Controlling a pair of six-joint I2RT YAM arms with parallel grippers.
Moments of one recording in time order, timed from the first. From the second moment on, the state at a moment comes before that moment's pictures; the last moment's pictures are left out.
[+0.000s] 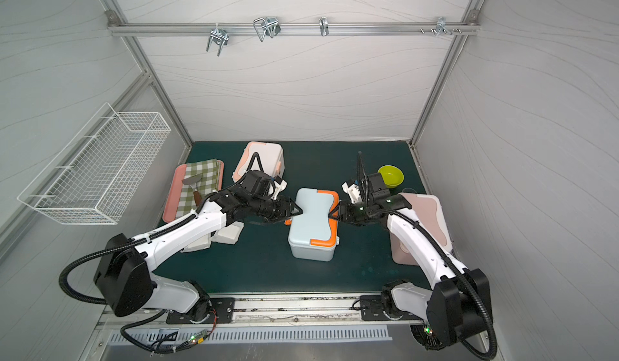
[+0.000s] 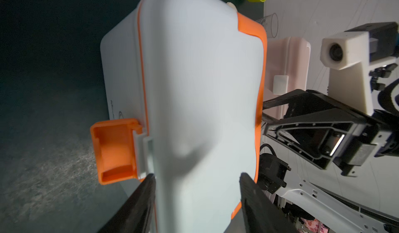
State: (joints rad) left arm -0.63 1.43 1.05 -0.49 0.50 -0.79; right arm 0.36 1.19 0.91 -0.73 -0.65 0.39
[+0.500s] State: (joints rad) left arm -0.63 1.45 1.05 -0.48 0.49 -0.78; right arm 0.39 1.21 0.91 -0.73 -0.65 0.39
